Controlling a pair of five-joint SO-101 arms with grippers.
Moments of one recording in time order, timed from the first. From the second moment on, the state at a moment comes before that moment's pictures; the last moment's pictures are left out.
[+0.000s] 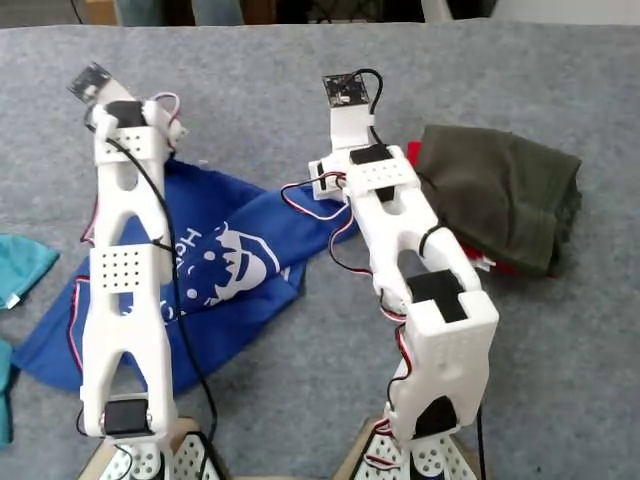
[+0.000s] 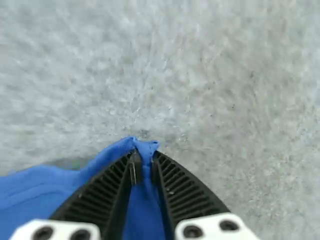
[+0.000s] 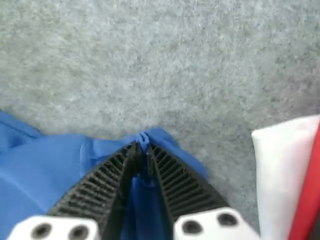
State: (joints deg) left arm -10.6 71.7 -88.6 89.7 43.1; right arm -13.4 22.4 4.4 46.1 -3.5
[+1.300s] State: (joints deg) left arm -20.3 -37.9 -55.5 100.5 16.7; right arm -18.6 -21.8 -63.8 75.6 -2.2
